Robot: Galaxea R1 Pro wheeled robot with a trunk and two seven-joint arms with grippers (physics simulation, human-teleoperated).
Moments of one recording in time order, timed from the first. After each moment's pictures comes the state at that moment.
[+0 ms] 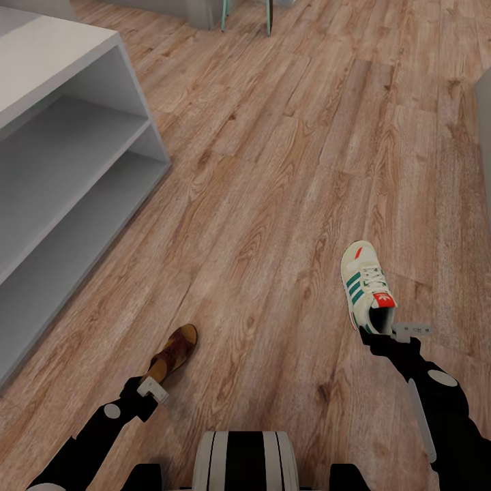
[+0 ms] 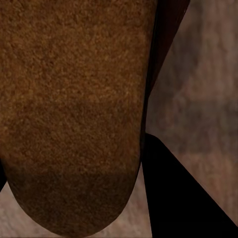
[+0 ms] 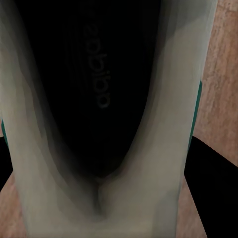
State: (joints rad) left arm -0.43 0.14 0.01 -0.78 -0.57 0.13 -0.33; right arm -0.34 -0.09 -0.29 -1.47 0.07 0.45 0.17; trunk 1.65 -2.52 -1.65
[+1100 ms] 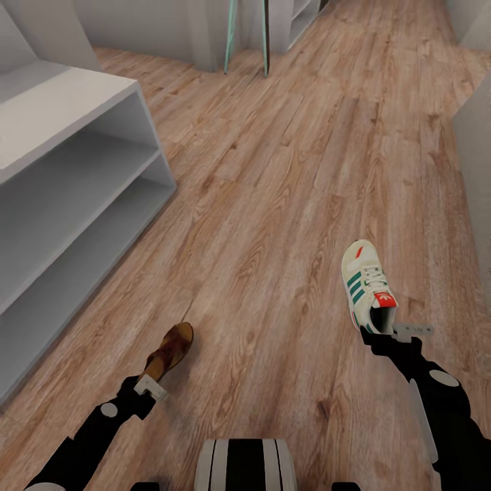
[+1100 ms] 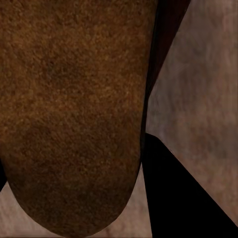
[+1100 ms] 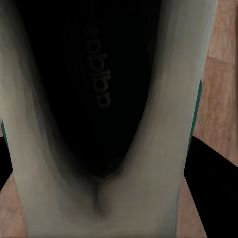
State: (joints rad) left arm -0.44 0.14 0.04 -0.78 -0.55 0.14 -0.33; right arm -0.34 -0.10 -0.29 -1.47 0.07 0.45 0.17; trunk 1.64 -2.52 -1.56
